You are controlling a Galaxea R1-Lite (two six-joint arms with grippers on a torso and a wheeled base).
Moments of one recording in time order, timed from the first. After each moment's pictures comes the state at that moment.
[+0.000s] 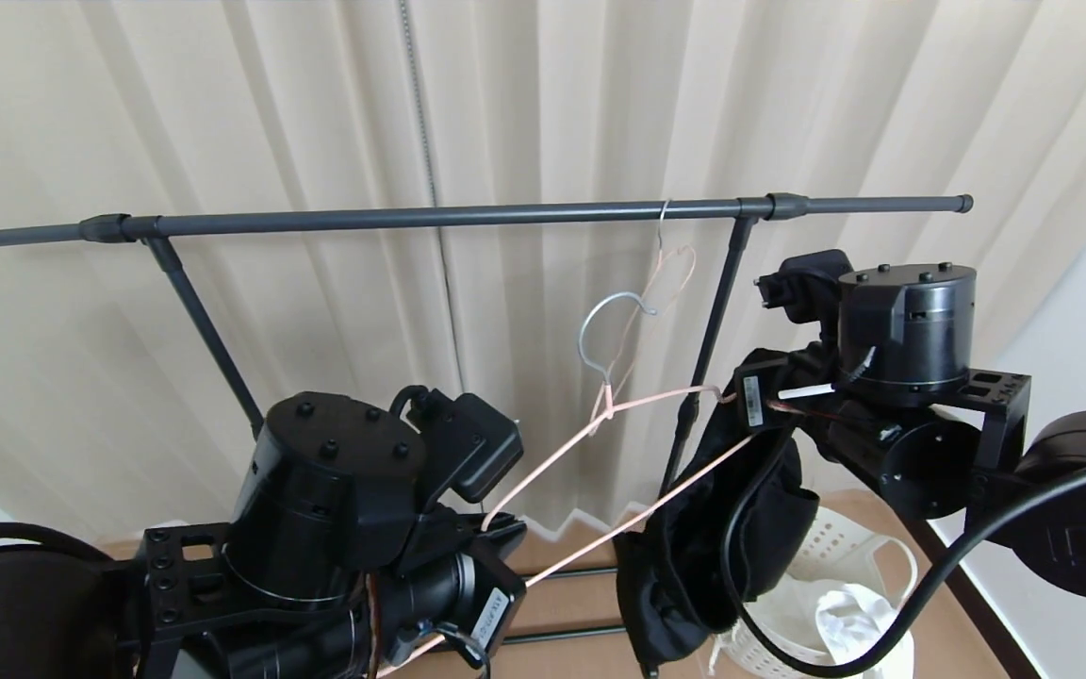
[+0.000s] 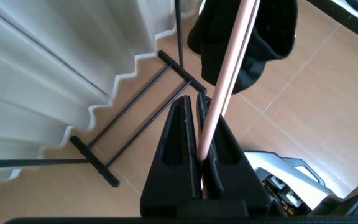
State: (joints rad) left arm -0.89 1.60 -0.73 -0.32 0.22 0.03; right arm 0.61 1.73 -0.89 -0.49 -0.65 0.04
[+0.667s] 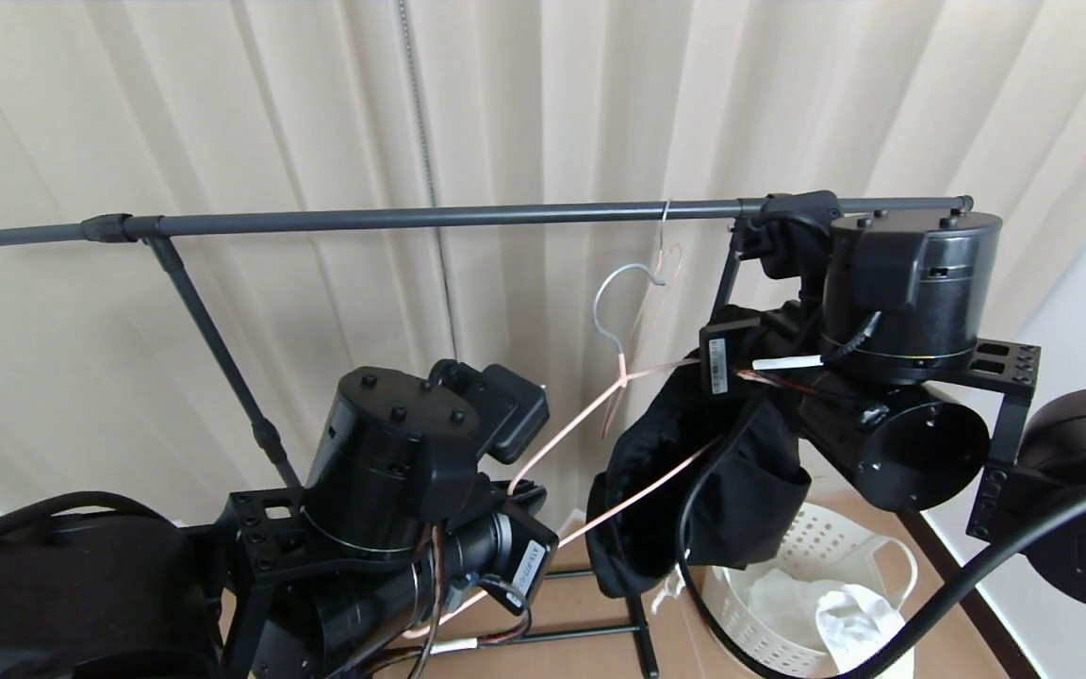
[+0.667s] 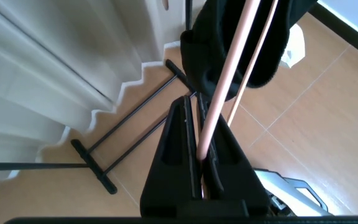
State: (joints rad) left arm -0.88 1.69 -0.81 -0.36 0.28 0.01; right arm 0.75 1.72 -1.01 -0.48 -0.76 0.03
